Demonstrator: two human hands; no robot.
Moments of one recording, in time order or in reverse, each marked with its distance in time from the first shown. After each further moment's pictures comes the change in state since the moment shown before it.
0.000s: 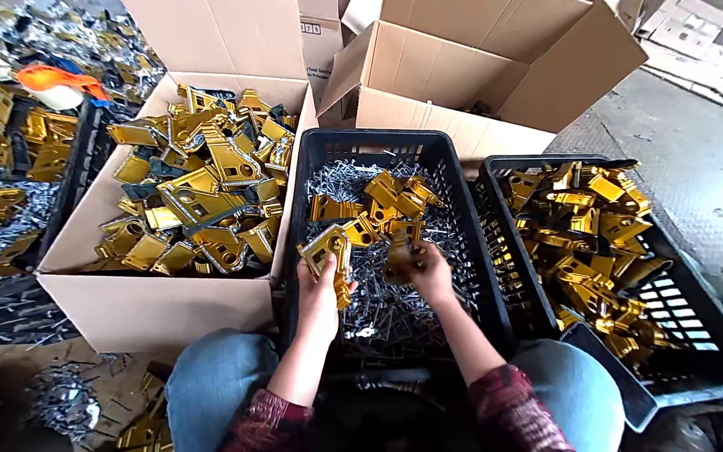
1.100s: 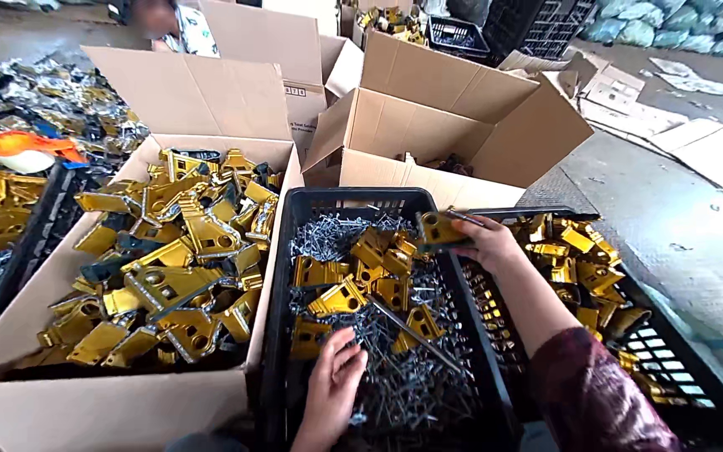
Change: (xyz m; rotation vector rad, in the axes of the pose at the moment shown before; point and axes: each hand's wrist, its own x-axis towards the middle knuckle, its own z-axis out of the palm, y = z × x) left_hand 0.009 -0.024 0.006 0.413 -0.398 0.215; right_hand 0.150 -0.059 -0.148 0.457 0.176 0.207
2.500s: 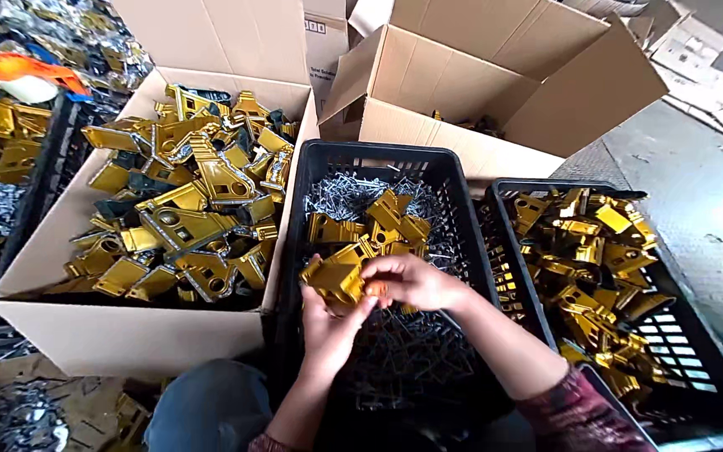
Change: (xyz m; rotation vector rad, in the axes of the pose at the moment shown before) left_hand 0.009 0.011 -0.005 -0.258 0.235 0.265; right_hand -0.119 0.042 0.108 -0.304 -1.091 -0.533
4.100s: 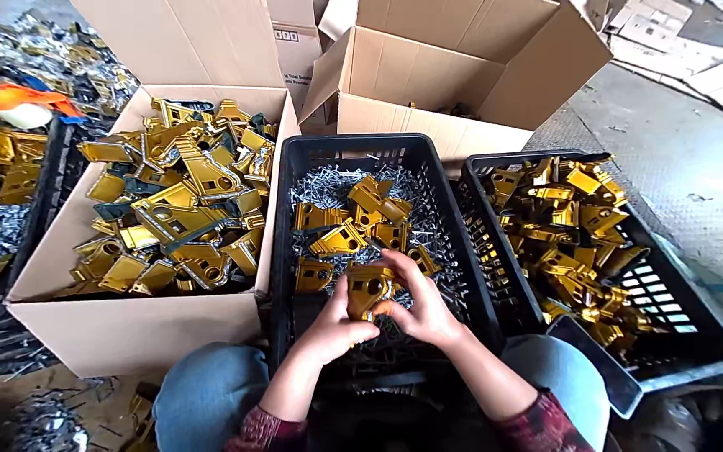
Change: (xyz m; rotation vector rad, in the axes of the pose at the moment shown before) left_hand -0.032 0.016 -0.011 0.105 -0.617 -0.503; right_hand -0.087 0.028 0.075 -0.265 0.564 -0.294
